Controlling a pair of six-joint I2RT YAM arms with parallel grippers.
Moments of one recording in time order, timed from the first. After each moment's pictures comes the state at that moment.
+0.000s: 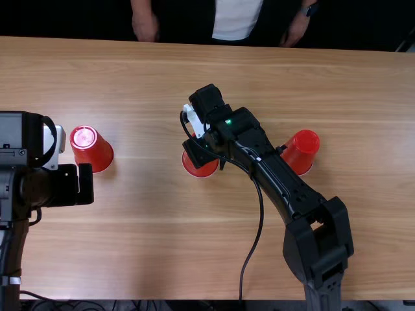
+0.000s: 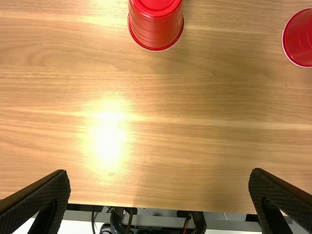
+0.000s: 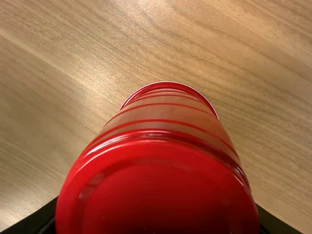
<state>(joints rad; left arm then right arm) 0.01 1.39 1.67 -1.49 -0.02 -0.09 0.53 2.17 1.87 -0.94 -0.09 -0.05</state>
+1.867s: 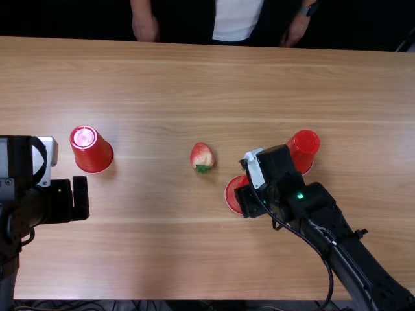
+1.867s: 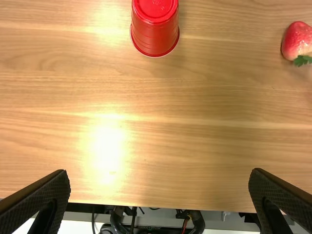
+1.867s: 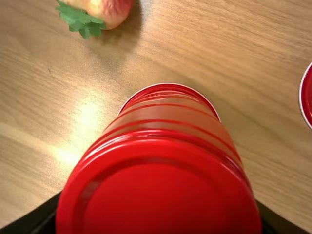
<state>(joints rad) 0.01 1.27 1.67 -1.51 -0.02 -0.09 0.40 1.49 1.03 -0.65 -0.09 -0.02</state>
